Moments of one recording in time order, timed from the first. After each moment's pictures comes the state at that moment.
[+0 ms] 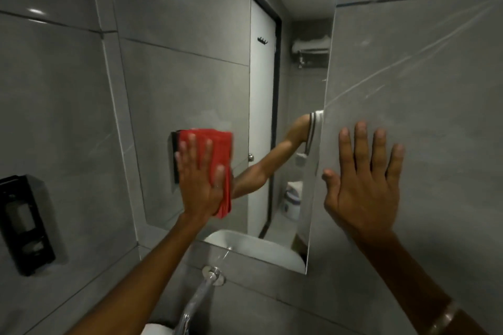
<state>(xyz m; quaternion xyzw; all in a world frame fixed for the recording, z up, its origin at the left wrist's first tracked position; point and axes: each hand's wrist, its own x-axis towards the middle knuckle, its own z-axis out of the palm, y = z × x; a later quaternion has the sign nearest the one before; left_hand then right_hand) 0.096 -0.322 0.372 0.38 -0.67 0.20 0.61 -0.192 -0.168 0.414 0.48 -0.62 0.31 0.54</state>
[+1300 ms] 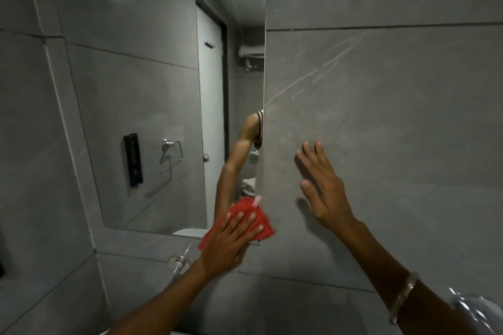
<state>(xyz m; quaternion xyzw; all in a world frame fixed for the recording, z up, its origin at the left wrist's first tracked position) 0.015 -0.233 0.240 0.11 -0.86 0.31 0.40 -0.206 -0.064 0.400 0.67 -0.52 0.49 0.20</state>
